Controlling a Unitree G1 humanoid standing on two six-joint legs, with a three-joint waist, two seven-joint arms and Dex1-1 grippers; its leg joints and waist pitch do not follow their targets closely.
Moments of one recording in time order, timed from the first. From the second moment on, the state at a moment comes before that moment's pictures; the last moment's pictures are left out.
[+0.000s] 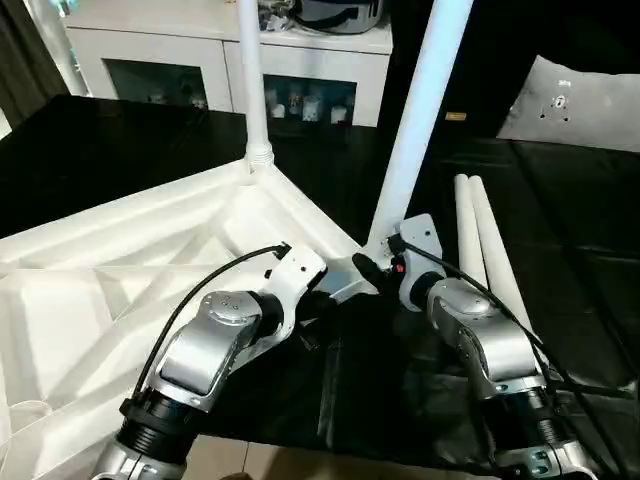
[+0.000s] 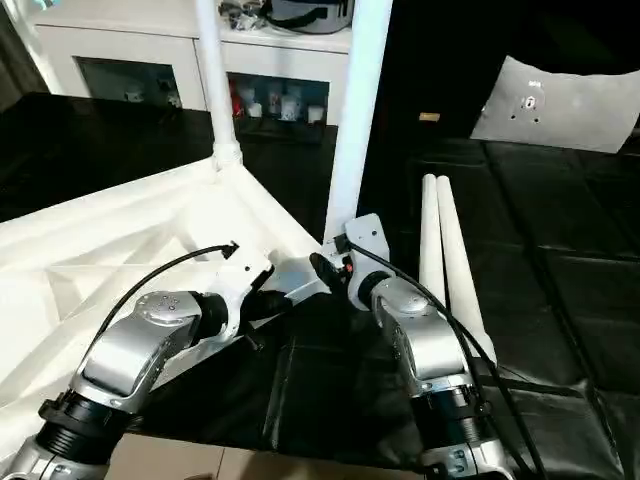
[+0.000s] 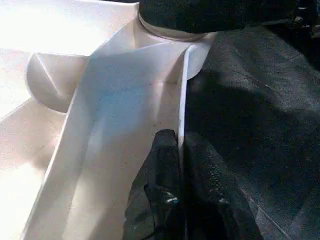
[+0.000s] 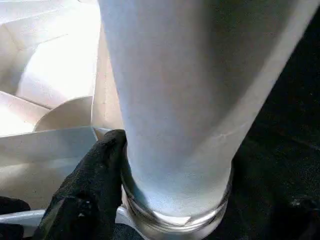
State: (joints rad) left arm -0.38 0.21 -0.28 0.00 -0.02 0.76 -0.64; right arm -0.39 -0.09 0.09 0.16 0.07 0.56 0.35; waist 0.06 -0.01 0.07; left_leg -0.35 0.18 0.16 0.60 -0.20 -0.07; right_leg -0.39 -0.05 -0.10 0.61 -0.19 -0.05
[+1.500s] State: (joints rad) left arm -0.39 0.55 -0.41 0.11 -0.04 0.25 -1.13; right arm -0.31 -0.52 0.24 0.08 0.19 0.33 1.08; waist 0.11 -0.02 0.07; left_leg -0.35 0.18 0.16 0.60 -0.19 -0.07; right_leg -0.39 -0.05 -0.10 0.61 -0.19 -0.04
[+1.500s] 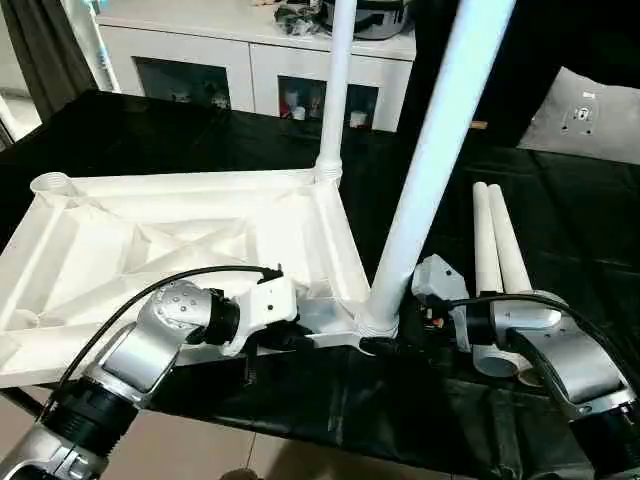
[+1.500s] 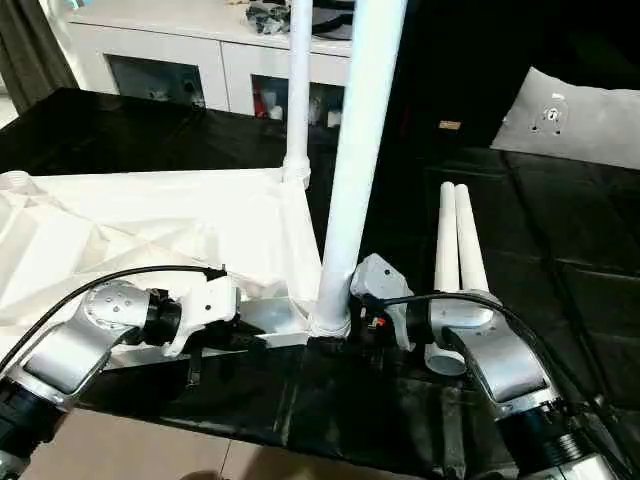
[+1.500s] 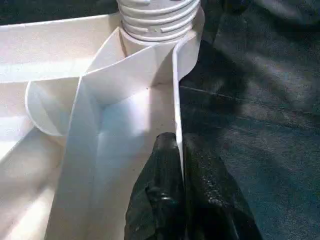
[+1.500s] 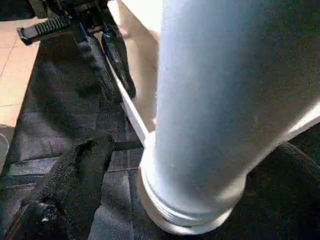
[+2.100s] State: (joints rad) left arm -0.39 0.55 -0.40 0.12 -0.07 0.27 -1.17; right arm -0.31 -0.49 0.23 0.11 0.23 0.36 1.08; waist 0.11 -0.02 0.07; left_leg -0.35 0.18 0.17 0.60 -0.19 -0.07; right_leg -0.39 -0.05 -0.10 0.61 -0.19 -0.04
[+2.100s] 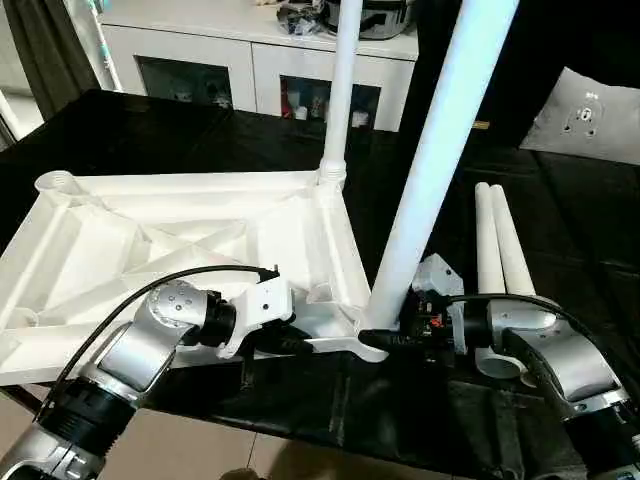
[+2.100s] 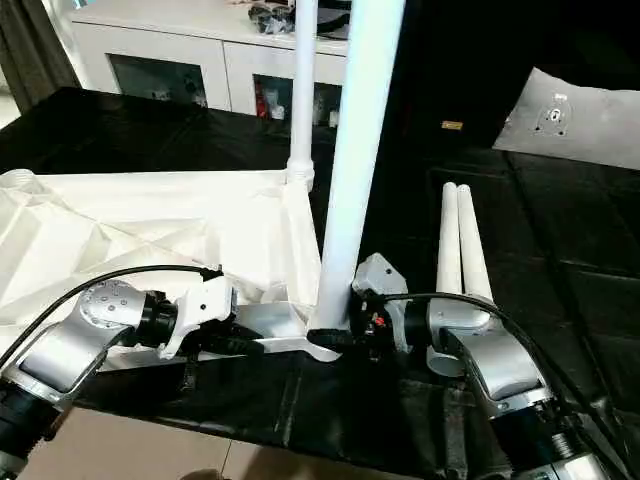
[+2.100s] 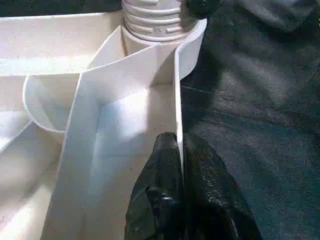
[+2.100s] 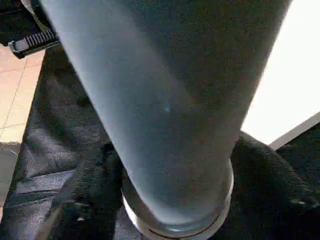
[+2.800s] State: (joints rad) left arm -0.38 0.23 -0.25 0.09 -0.07 0.66 -0.72; right arm -0.36 -0.12 0.04 0.26 0.18 0.42 0.45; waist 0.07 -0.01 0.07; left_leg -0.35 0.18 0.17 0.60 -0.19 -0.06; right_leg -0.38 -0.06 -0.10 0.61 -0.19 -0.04
